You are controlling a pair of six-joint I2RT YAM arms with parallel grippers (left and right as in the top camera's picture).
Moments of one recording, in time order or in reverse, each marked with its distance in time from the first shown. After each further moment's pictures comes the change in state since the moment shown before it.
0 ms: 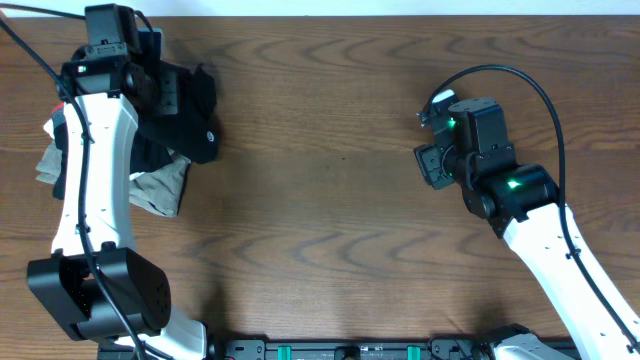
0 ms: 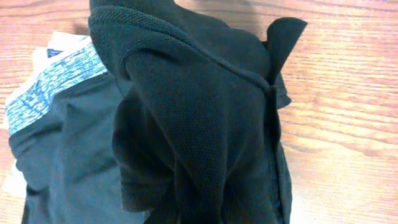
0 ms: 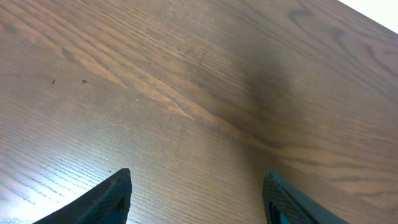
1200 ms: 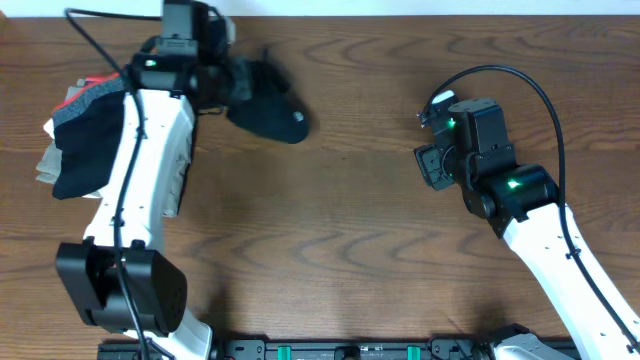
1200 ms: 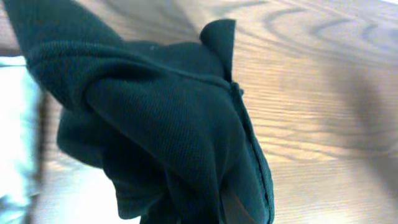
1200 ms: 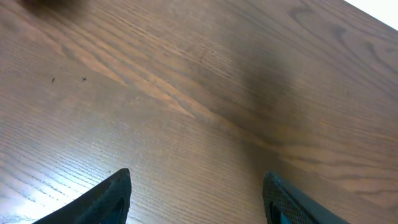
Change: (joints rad) left arm -0.237 0.022 0.000 0.097 0.271 -0.381; right arm 0.000 0.000 0.000 -0.007 0.000 0.000
